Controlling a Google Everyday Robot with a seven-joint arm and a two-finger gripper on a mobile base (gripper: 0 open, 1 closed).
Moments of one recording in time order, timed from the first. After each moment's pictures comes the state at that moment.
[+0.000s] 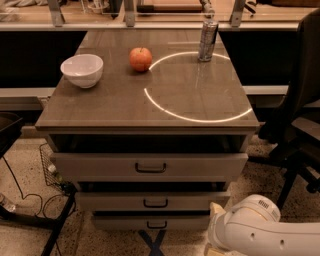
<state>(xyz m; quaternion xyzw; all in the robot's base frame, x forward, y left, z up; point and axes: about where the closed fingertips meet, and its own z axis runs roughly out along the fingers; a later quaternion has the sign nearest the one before) 0.361 -0.161 0.502 -0.59 0.79 0.00 0.13</state>
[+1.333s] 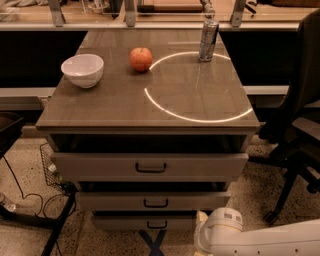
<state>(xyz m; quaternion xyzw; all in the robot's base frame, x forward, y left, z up) 0.392 -0.136 0.371 -0.61 0.78 0.00 0.15</state>
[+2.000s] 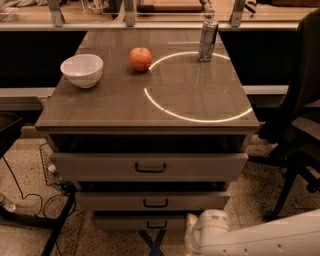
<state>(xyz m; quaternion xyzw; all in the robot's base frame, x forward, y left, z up) 0.392 -0.109 0.340 -0.63 0.77 0.01 0.14</state>
